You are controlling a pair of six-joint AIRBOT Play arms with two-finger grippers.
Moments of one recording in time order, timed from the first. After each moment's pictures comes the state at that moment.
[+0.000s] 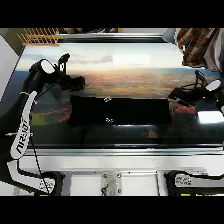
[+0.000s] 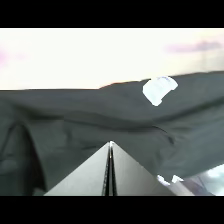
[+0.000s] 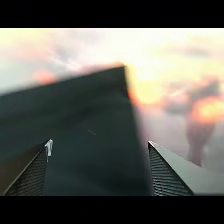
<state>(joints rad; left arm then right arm) -0.13 -1.64 1.58 1.13 -1.19 -1.53 -0.36 -1.50 1.21 -1.10 1.06 1.38</state>
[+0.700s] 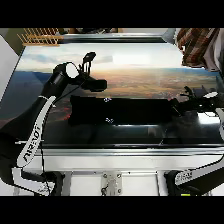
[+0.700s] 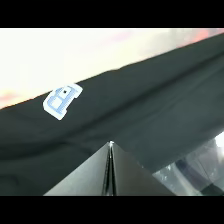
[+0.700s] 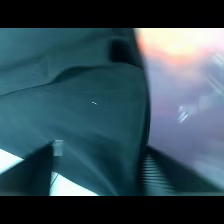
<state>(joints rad) -0.37 -1.63 1.59 1.13 -1.05 -1.53 -0.43 -1.79 1.21 -0.81 1.27 1.12</state>
